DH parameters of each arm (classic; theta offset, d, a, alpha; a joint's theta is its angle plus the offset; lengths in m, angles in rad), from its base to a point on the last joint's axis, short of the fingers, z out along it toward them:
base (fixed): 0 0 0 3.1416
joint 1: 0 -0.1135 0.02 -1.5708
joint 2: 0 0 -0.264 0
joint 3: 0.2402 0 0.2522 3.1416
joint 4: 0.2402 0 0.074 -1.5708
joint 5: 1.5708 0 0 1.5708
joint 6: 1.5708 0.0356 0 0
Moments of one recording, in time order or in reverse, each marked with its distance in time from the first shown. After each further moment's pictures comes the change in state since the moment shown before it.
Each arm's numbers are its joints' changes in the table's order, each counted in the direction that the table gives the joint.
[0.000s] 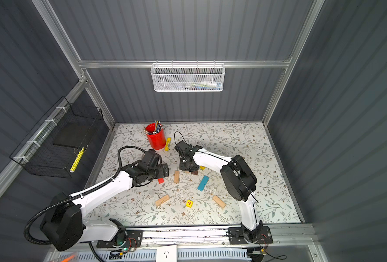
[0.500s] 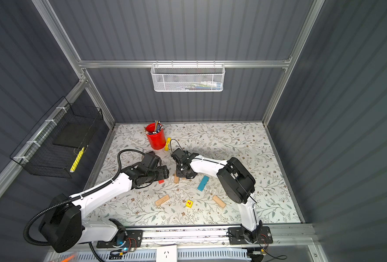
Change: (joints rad) left arm 0.000 0.011 -0.039 -0.024 0.048 -0.051; right arm -0.060 -0.003 -0.078 -0.111 -0.007 0.011
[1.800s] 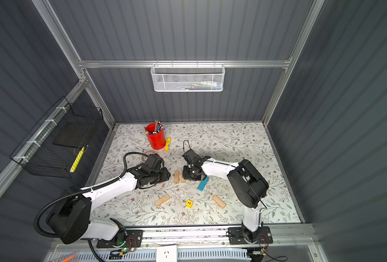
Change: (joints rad) left arm 0.000 -0.097 -0.039 -0.143 0.129 -0.052; right arm 0.097 0.146 -0.237 -0.179 -0.235 0.053
